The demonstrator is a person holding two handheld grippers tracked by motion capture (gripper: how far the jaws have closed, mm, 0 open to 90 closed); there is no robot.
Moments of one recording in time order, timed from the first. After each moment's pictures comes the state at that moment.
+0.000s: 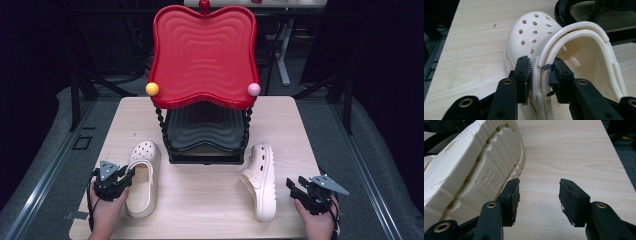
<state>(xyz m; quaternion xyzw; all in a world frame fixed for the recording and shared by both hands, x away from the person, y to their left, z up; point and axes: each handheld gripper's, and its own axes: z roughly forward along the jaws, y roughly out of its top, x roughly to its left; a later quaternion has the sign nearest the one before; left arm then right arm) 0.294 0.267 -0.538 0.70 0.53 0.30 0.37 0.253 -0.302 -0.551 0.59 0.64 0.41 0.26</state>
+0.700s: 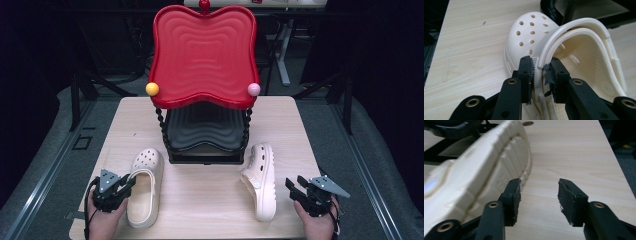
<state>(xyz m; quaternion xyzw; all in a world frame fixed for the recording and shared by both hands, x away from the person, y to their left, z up) 0.263 0.262 -0.532 0.73 0.50 0.28 0.37 0.245 -0.294 -0.539 0.57 0.65 0.43 0.28</state>
